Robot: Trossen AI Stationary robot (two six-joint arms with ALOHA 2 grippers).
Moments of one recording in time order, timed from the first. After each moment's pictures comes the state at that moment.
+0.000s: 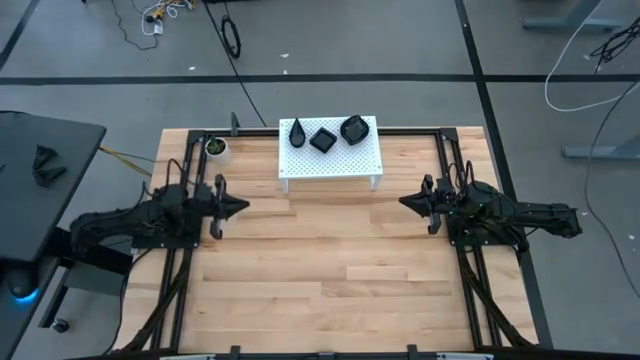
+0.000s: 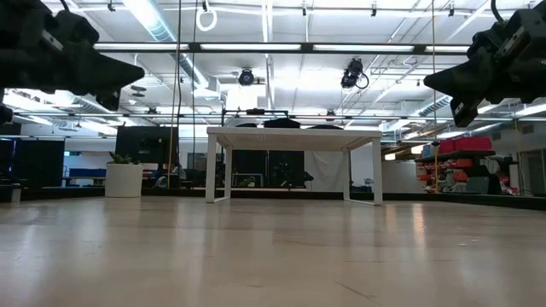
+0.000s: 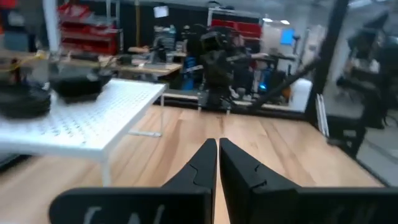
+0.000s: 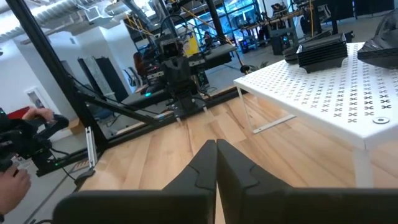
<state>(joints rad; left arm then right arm) 0.16 0.00 0.01 0.03 0.07 -0.11 -0.09 0.01 0.02 0.01 0.00 0.36</state>
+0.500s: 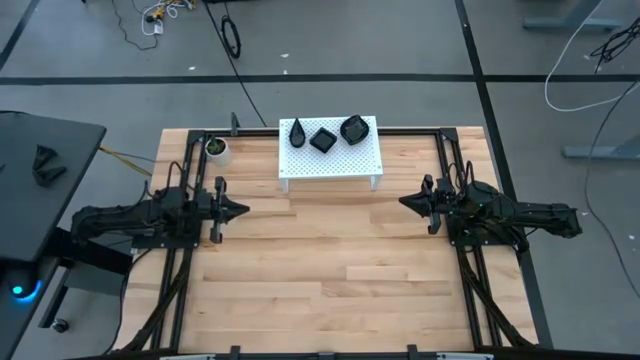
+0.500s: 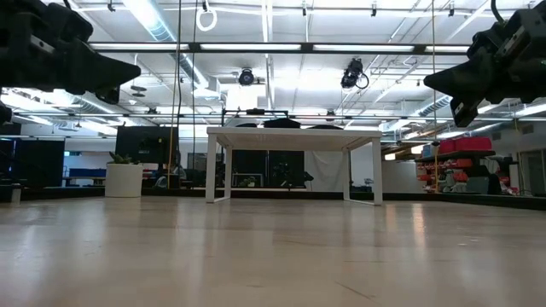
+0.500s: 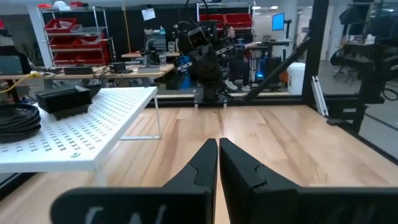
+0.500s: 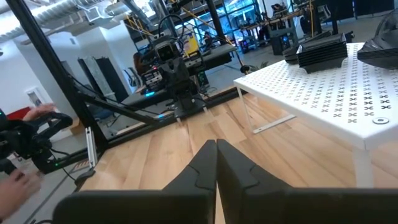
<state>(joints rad) 0.06 0.00 0.01 0.01 0.01 0.02 -0.09 0.01 0.02 0.01 0.00 0.36</state>
